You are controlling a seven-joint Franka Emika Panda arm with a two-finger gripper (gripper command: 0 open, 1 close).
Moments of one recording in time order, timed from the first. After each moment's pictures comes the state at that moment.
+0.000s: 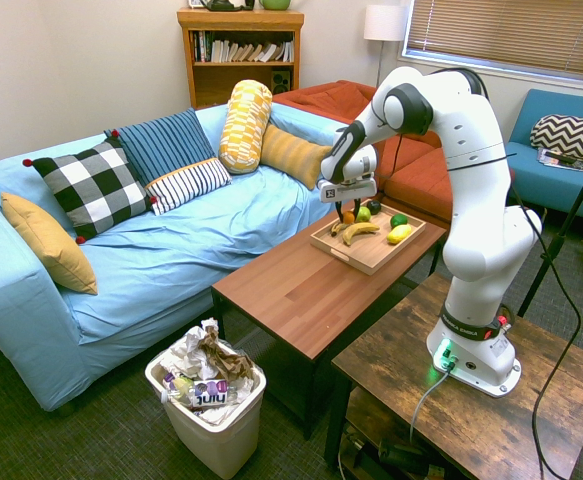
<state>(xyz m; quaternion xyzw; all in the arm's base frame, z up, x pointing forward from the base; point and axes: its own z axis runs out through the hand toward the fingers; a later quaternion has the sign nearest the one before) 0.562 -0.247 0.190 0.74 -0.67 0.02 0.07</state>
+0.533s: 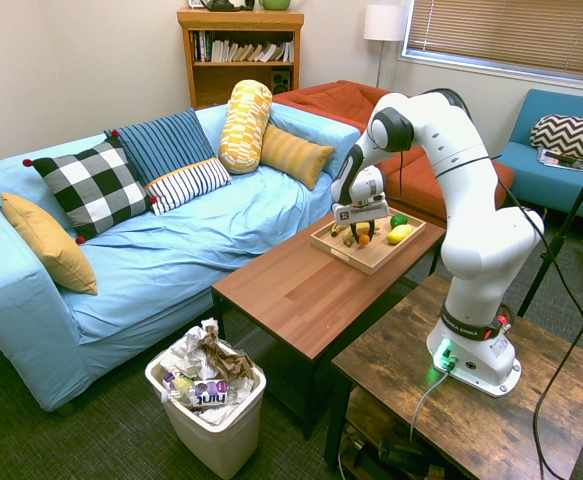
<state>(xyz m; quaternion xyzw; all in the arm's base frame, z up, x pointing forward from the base) 0.546 -0.288 0.099 0.72 -0.69 -0.03 0.09</state>
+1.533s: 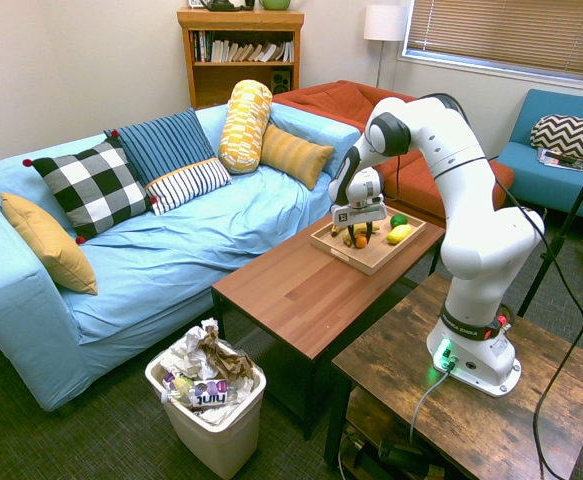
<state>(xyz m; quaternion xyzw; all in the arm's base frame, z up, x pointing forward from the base) 0.555 -0.285 0.101 0.74 -0.67 -0.04 0.07</state>
